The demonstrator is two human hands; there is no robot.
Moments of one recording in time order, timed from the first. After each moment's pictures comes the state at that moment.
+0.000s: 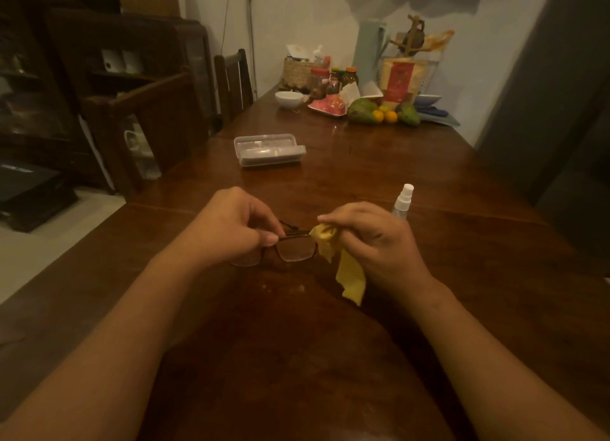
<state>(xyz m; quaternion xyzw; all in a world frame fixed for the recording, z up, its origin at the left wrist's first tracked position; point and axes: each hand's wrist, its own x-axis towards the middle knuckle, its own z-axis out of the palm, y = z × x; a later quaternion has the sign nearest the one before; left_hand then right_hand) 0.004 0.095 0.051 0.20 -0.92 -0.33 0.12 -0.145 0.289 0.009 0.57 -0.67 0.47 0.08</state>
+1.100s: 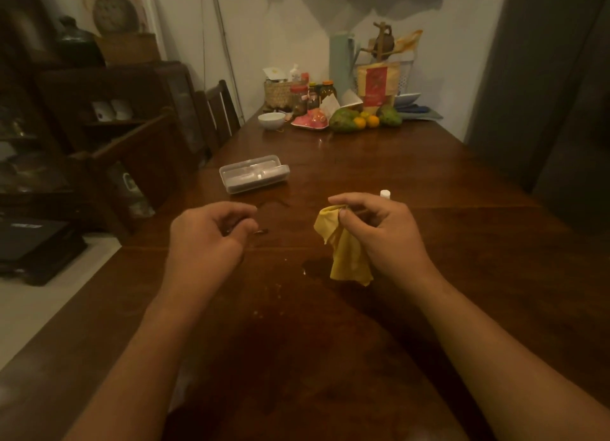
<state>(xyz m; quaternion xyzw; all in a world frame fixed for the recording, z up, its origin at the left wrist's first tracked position) 0.005 0.125 0.063 0.25 -0.86 -0.29 0.34 -0.152 0.300 0.032 0.38 -0.68 0.63 -0.02</state>
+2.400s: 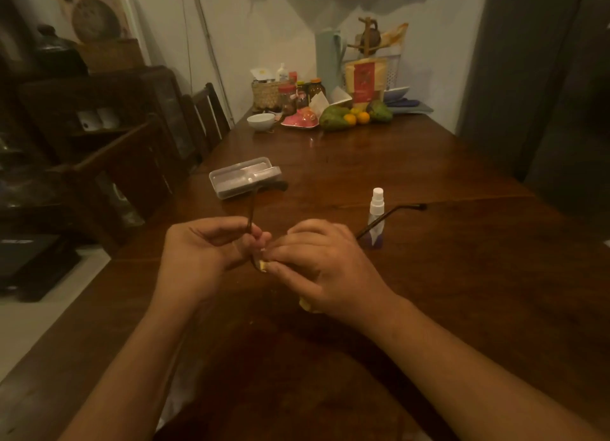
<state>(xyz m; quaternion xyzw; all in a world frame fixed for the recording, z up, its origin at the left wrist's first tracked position) 0.007 0.126 0.059 0.13 -0.72 -0.60 0.32 -0.112 0.277 0.017 0.59 -0.71 0.37 0.13</state>
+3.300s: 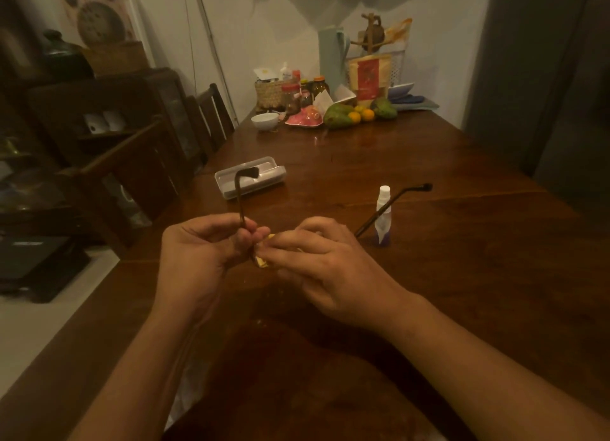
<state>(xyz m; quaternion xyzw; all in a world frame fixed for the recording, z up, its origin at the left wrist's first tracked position) 0.009 0.122 0.057 0.13 -0.67 -0.64 0.36 -0.115 0.279 0.016 0.64 -0.69 0.29 0.17</state>
